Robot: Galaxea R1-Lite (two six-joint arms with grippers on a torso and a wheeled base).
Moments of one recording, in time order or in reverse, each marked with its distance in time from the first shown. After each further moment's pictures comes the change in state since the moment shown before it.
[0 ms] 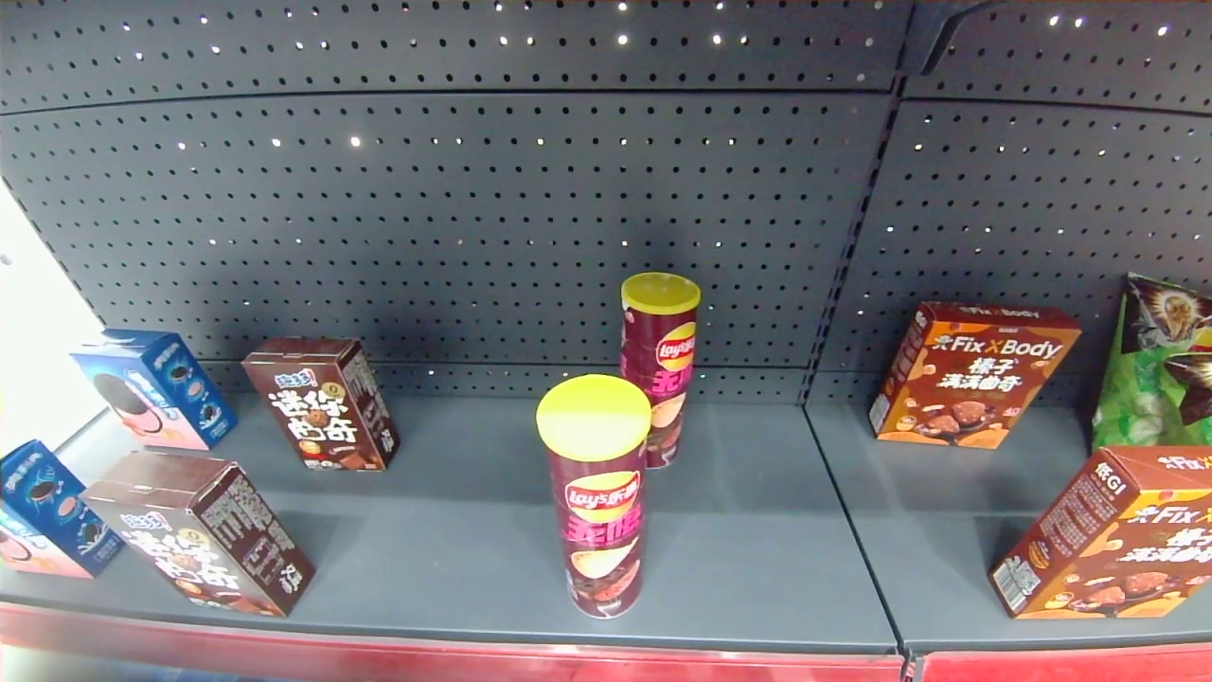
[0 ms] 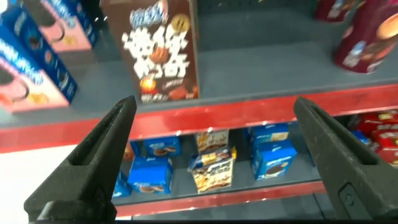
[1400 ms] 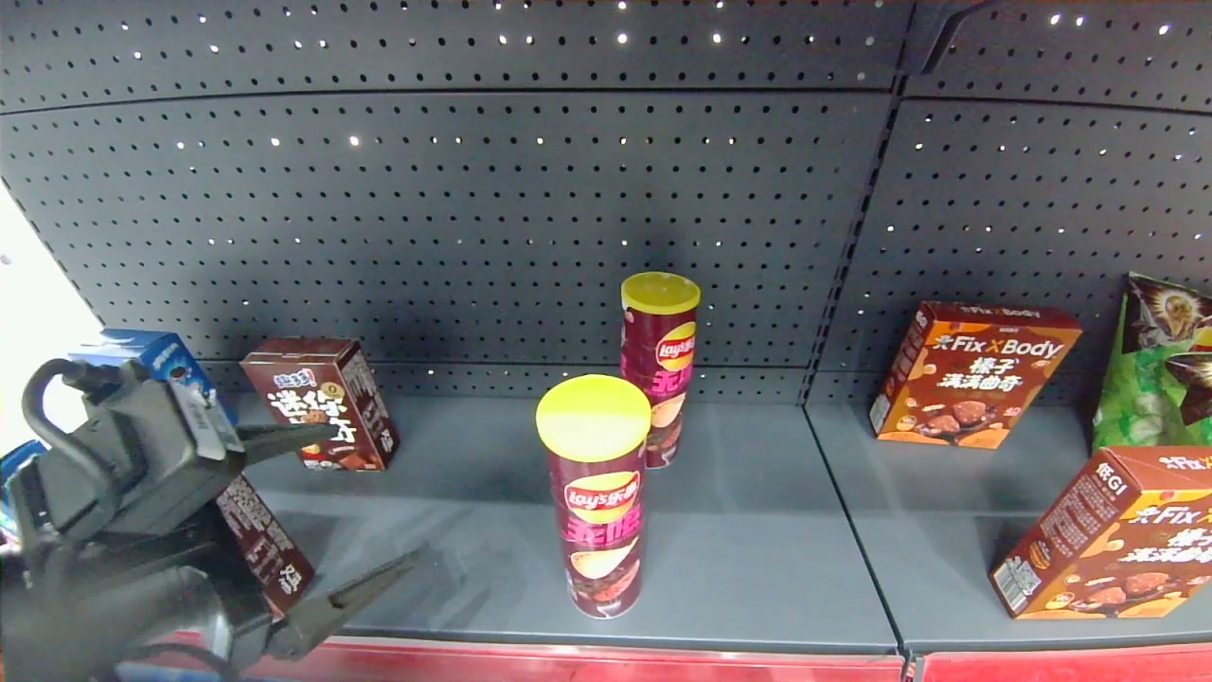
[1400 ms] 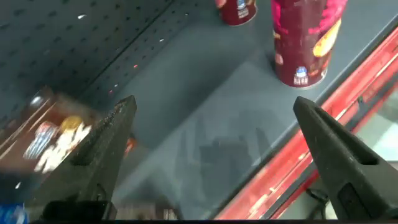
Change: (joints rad) left arm -0.241 0.974 -0.340 -0.369 -0.207 0.442; right arm 0.000 0.000 0.000 0.000 0.000 -0.001
